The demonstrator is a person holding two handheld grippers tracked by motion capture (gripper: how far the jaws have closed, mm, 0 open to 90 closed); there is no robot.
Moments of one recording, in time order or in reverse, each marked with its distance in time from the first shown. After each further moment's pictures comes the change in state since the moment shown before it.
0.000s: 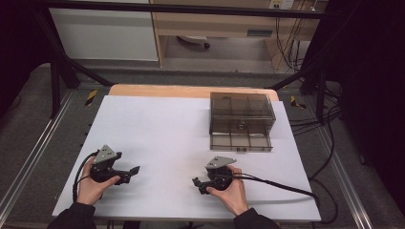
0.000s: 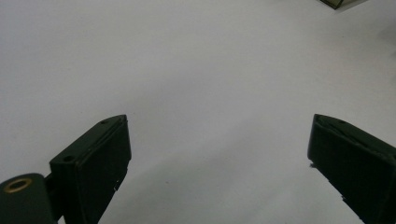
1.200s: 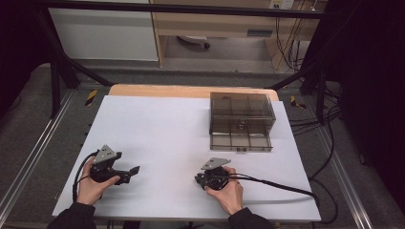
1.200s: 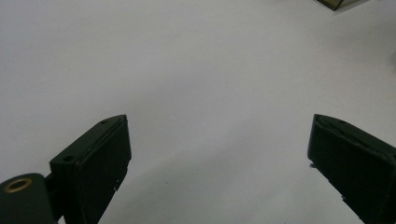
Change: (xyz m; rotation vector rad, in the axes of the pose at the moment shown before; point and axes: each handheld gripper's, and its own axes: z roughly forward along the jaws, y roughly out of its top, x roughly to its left) left arm 0.000 0.000 -0.001 -0.006 0.000 -0.004; right arm 0.007 0.001 0.008 0.061 -0.002 0.000
